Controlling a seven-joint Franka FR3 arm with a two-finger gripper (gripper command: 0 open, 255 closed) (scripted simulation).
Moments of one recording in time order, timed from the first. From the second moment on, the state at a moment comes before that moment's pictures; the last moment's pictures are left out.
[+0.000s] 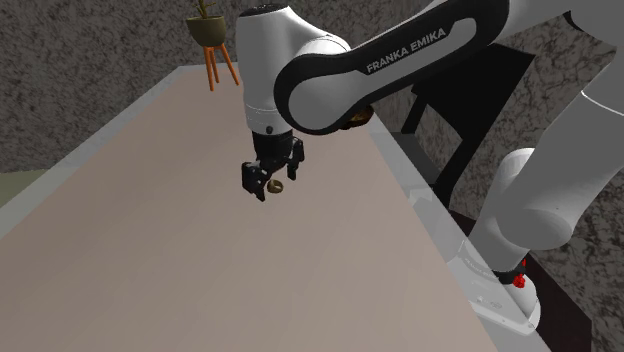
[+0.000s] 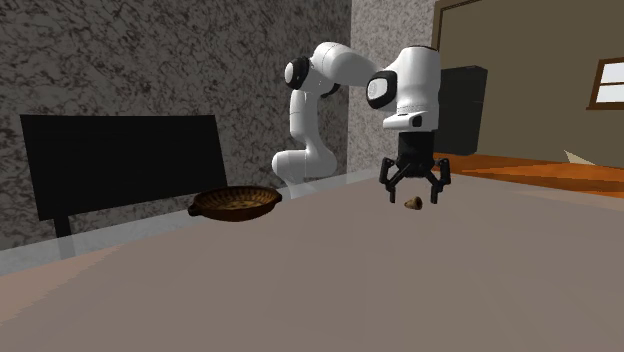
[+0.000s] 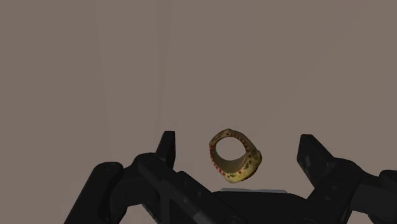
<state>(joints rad) 0.17 -0.20 0.43 -2.17 0.04 2.08 0.59</state>
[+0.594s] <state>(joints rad) 0.18 -0.21 0.43 -2.17 0.04 2.08 0.59</state>
